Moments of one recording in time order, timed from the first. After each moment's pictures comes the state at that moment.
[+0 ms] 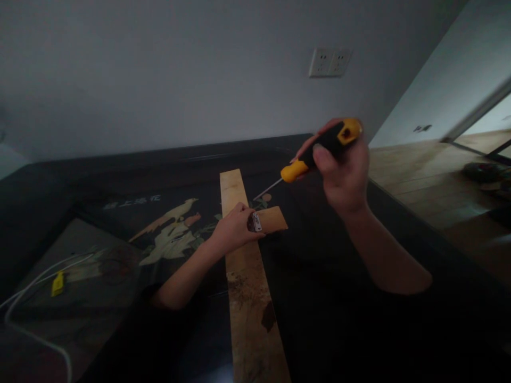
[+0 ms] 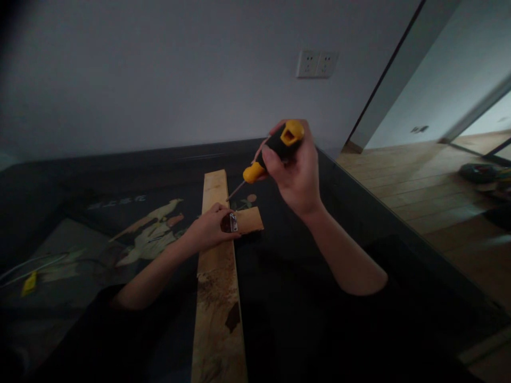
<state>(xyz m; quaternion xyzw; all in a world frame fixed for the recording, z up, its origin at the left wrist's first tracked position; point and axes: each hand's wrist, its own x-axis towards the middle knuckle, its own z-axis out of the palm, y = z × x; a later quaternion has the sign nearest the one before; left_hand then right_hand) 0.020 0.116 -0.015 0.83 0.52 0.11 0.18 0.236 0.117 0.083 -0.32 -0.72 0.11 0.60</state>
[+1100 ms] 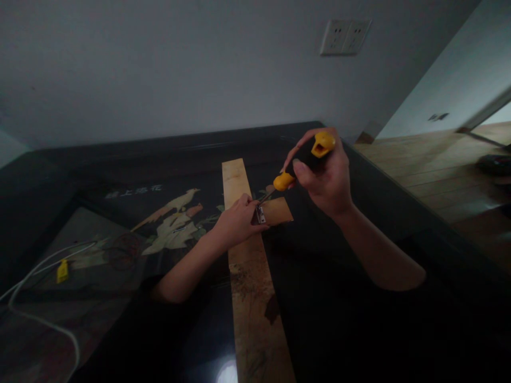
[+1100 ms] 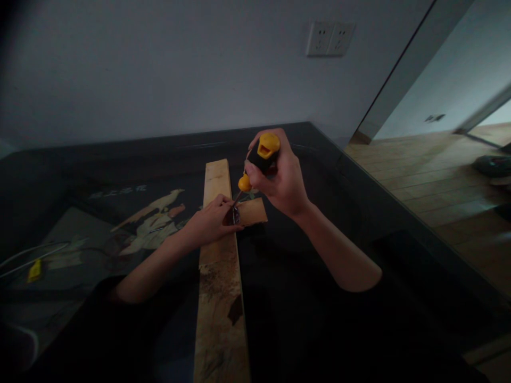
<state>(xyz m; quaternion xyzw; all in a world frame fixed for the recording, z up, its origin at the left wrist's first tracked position) 0.024 0.108 -0.003 0.85 0.51 0.05 0.15 0.220 0.113 0.060 -0.41 -0.76 0.13 0.49</state>
